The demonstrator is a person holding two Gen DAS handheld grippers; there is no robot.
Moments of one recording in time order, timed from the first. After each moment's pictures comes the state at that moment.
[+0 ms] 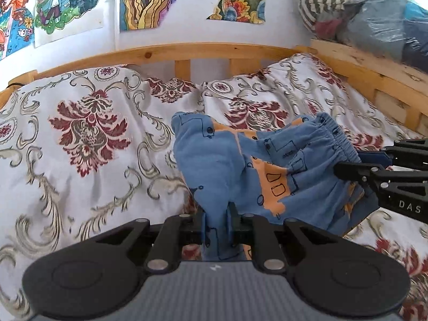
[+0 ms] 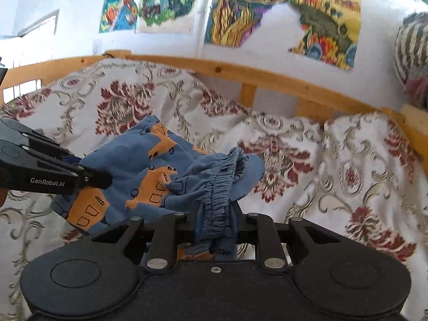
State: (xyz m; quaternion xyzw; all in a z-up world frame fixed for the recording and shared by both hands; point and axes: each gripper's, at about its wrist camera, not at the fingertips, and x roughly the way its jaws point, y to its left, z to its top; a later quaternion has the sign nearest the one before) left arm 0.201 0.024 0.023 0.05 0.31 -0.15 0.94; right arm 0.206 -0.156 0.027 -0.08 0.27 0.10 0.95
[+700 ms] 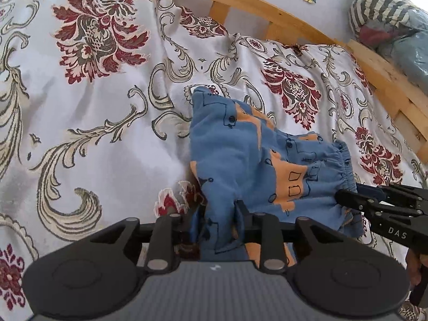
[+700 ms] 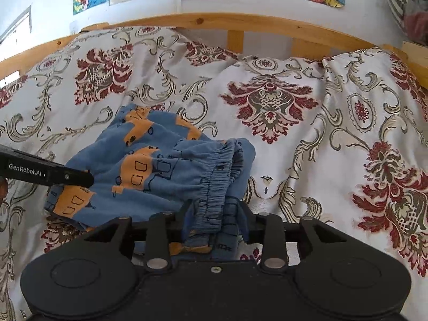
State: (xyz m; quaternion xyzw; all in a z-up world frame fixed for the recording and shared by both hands) left arm 0.257 0.074 -0.048 -0.08 0.41 -0.17 0.89; right arm 0.224 -0.174 -0.016 -0.02 0.35 0.08 0.93
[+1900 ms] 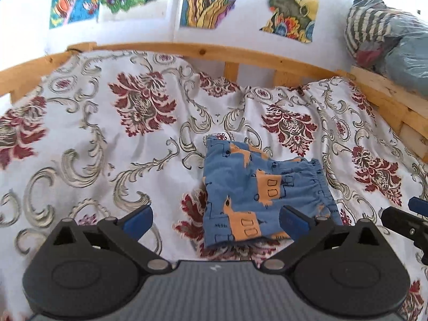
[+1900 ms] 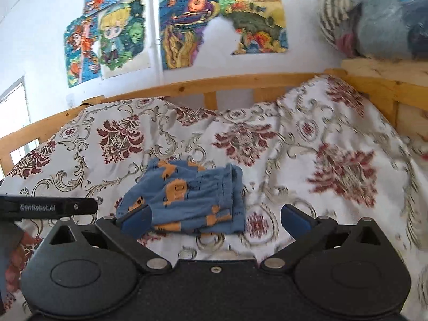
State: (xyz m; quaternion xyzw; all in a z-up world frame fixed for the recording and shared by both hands) left arm 0.134 0.075 0.023 -0.02 0.31 -0.09 0.95; right arm 0.058 -0.171 0.041 0.08 0.24 0.02 0.97
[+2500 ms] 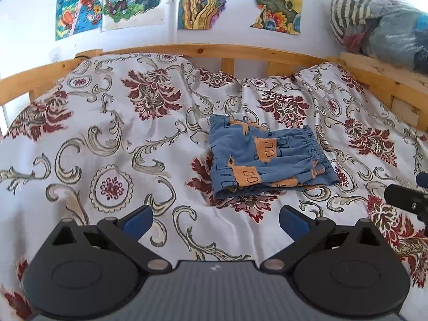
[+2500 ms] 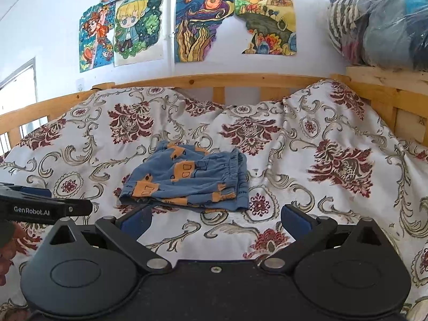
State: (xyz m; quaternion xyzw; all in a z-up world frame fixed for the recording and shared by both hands) left arm 0.065 0.089 0.002 0.01 0.30 -0.09 0.95; right arm 0.028 -0.156 0.024 0.03 0.23 0.03 0.97
